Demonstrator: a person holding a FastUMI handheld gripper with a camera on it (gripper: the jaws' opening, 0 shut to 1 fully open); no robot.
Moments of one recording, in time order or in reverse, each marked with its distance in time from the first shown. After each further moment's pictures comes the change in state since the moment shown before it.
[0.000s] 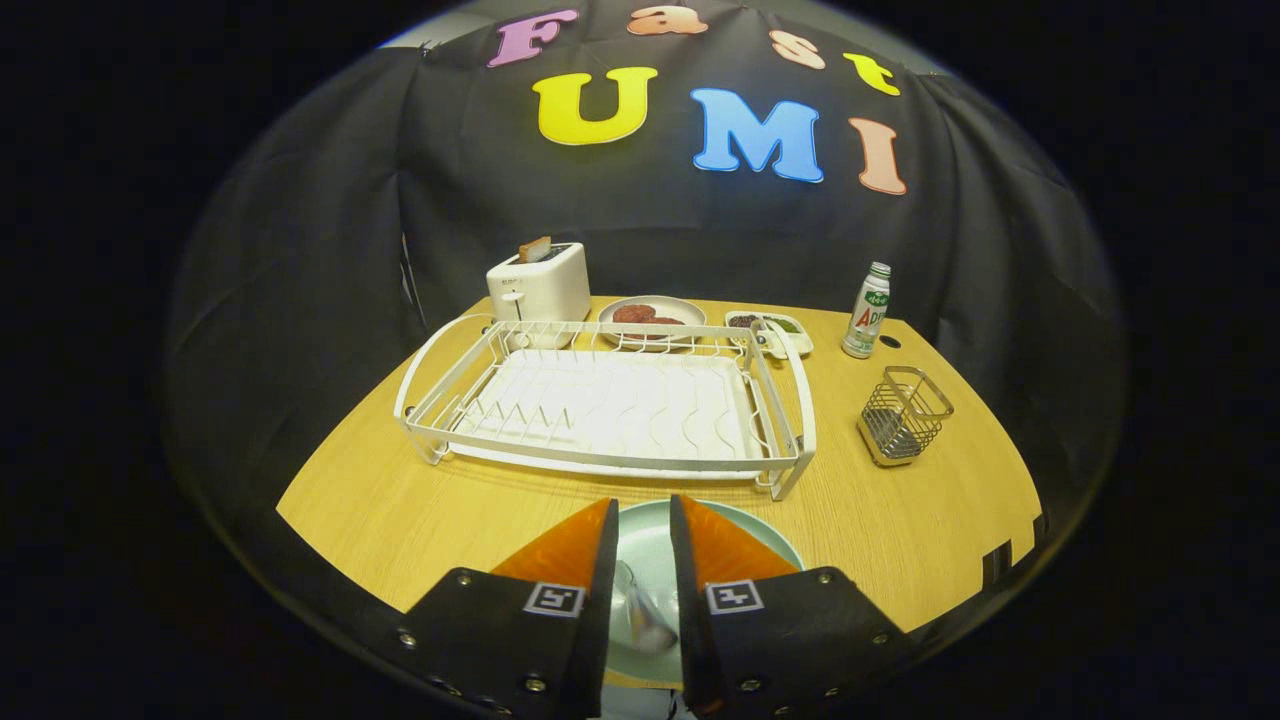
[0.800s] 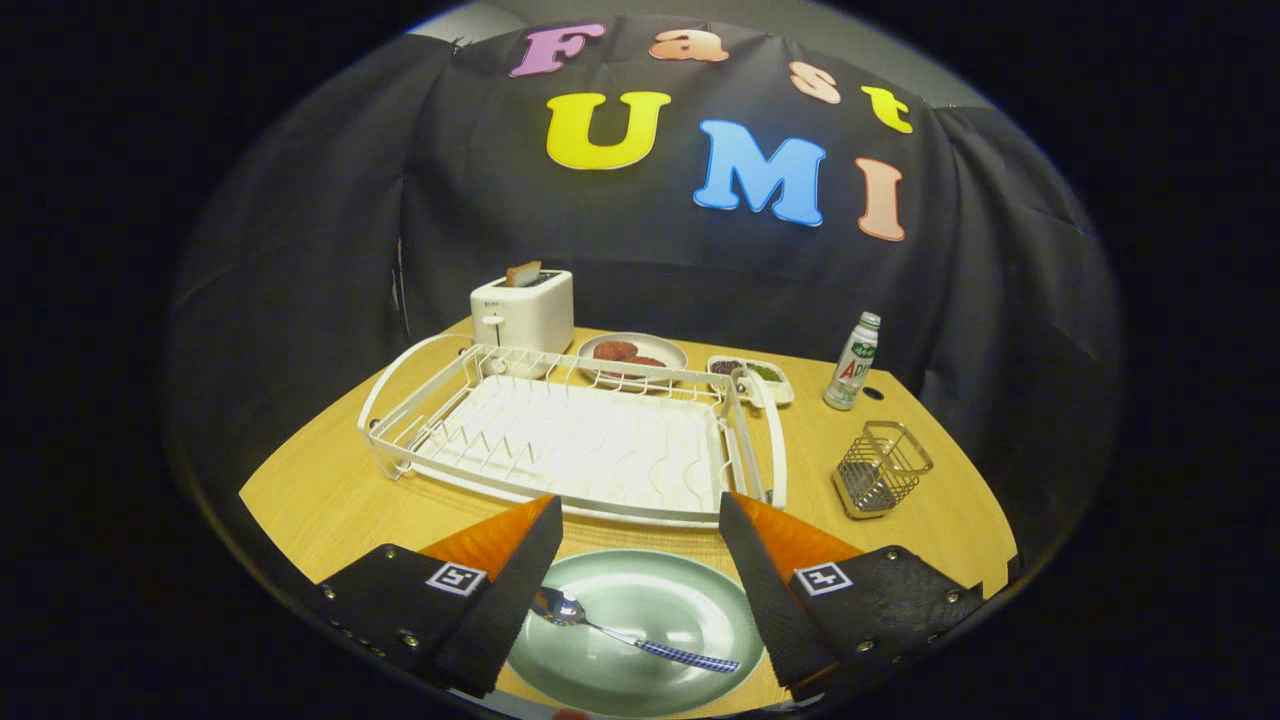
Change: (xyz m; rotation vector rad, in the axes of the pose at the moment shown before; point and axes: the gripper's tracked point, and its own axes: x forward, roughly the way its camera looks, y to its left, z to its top) arm 0.012 -0.028 0.037 -0.077 -0.149 -0.060
